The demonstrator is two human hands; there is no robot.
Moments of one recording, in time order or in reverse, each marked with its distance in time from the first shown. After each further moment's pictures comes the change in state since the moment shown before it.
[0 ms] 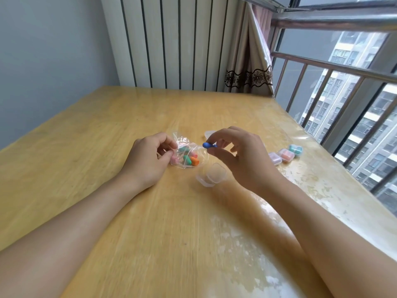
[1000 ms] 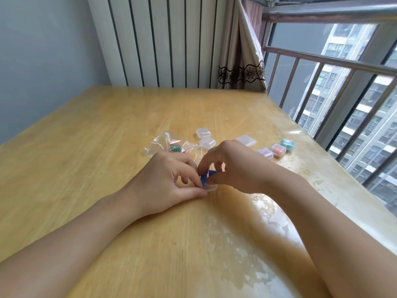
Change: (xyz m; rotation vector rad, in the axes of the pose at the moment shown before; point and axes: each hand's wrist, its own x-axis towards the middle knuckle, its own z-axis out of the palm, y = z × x) left_hand -0.033 0.040 0.006 -0.115 -0.314 0.492; right_hand -0.005 -0.003 -0.017 -0.127 -0.512 -0.007
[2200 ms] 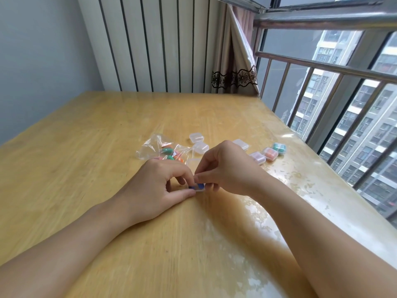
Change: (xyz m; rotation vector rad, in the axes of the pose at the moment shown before) left_hand 0.000 -0.004 0.002 0.011 0.005 -0.064; right_hand -0.001 -0.006 0.003 0.376 0.133 0.292
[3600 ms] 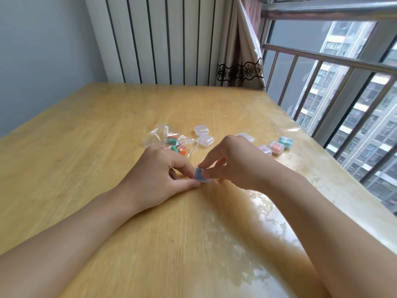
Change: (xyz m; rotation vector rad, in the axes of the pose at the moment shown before) left_hand -0.001 -0.002 0.000 -0.032 0.069 -0.074; right_hand 0.002 0.004 -0.004 -0.275 -0.035 -0.116
